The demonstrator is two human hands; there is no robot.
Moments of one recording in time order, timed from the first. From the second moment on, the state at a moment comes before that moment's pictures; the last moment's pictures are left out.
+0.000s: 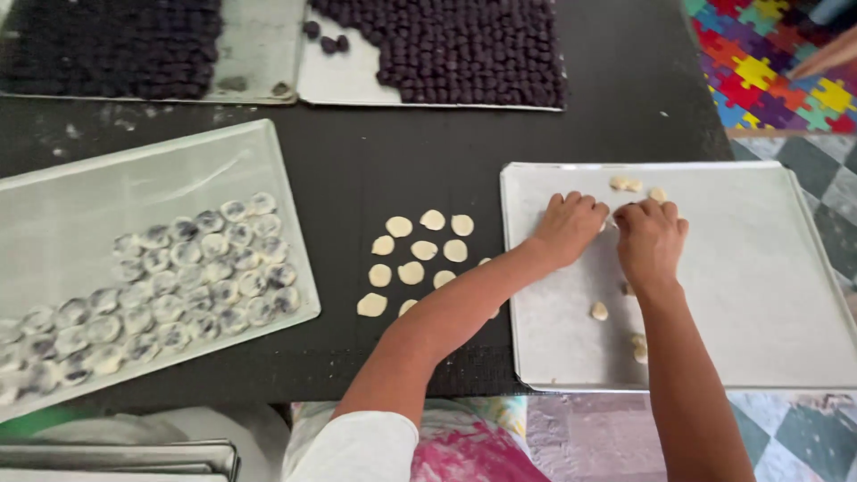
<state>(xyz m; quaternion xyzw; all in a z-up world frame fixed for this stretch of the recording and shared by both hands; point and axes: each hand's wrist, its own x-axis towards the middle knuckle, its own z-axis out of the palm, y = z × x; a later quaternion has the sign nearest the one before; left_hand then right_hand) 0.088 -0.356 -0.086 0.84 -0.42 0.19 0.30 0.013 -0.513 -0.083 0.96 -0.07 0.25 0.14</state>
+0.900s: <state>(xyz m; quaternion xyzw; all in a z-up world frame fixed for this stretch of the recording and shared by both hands) 0.160 -0.105 -0.069 0.92 -0.26 0.09 0.27 0.129 -0.316 -0.085 0.98 0.05 0.17 -0.07</state>
